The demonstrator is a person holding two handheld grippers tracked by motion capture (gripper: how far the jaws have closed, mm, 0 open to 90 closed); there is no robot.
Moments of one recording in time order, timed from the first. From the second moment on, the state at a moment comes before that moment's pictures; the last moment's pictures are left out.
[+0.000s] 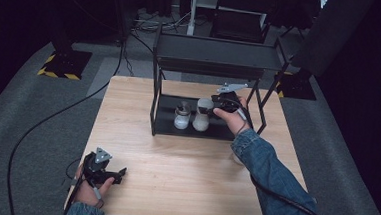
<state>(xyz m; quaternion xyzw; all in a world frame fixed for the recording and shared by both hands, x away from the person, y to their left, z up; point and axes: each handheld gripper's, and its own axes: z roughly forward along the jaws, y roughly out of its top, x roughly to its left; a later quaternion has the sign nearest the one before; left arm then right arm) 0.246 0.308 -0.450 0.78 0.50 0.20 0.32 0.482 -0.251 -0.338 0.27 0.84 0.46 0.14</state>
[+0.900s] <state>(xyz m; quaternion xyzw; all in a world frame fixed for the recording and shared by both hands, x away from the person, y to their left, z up) 0.246 0.308 -0.450 0.78 0.50 0.20 0.32 0.432 -0.297 -0.295 0.27 0.82 0.48 0.16</state>
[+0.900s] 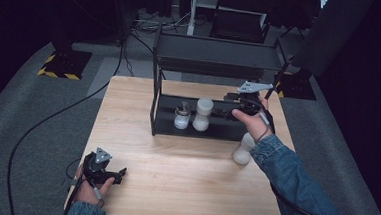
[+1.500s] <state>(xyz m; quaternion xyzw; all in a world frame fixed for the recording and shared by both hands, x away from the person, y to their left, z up) 0.246 0.308 -0.450 0.78 0.50 0.20 0.32 0.409 -0.329 -0.290 0.27 0.82 0.48 0.17</state>
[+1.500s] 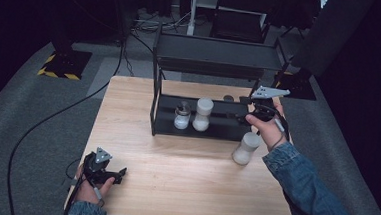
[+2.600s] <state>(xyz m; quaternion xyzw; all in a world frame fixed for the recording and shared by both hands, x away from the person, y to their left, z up) 0.246 0.308 -0.450 0.78 0.50 0.20 0.32 0.351 -0.366 -0.286 0.26 0.81 0.49 0.20</state>
